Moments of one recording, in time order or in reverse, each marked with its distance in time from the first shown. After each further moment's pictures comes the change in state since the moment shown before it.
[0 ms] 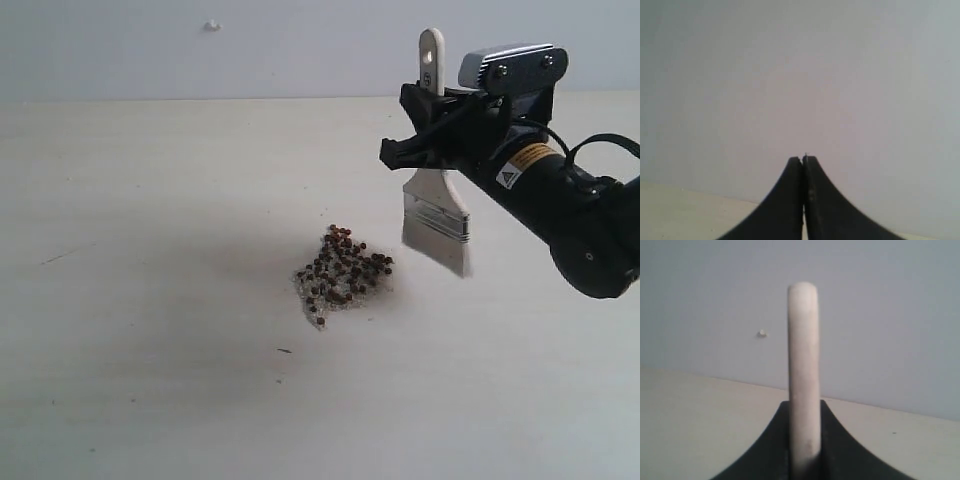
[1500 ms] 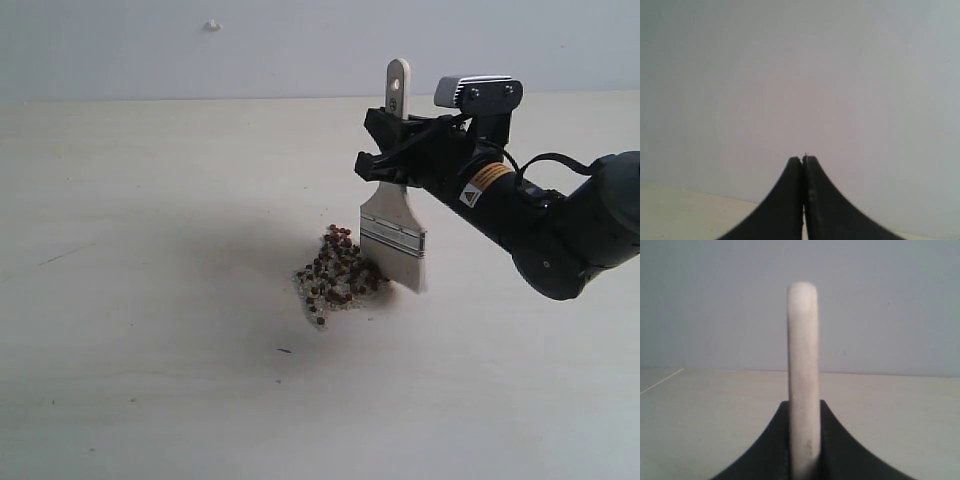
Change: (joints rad) left arm 0.000 0.000 0.000 0.000 0.000 0.000; right arm 0.000 0.184 -0.104 -0.129 -0.088 0.234
